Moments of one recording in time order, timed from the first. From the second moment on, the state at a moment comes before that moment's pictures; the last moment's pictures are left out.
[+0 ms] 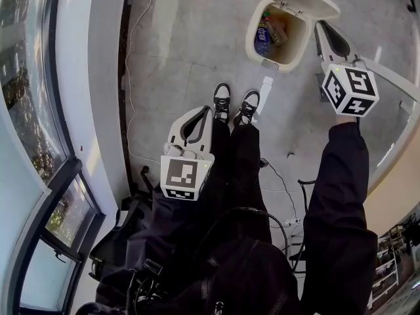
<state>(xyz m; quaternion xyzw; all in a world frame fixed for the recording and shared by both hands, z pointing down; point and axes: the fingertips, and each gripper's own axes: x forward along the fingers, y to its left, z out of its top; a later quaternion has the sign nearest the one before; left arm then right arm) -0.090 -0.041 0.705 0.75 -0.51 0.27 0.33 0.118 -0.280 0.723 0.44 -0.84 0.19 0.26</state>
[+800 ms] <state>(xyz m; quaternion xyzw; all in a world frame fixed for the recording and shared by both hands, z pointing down) -0.098 -0.034 0.730 0.73 -0.51 0.27 0.37 0.166 -0.397 0.777 0.51 -0.77 0.20 0.34</state>
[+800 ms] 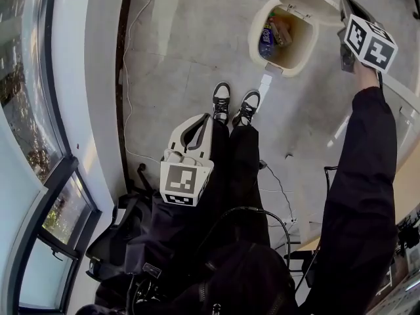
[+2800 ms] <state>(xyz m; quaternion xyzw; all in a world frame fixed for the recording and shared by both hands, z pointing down) -0.117 0.040 0.773 0.71 -0.50 0.28 0.42 0.117 -0.152 0.987 0.37 -0.73 0.31 0.48</state>
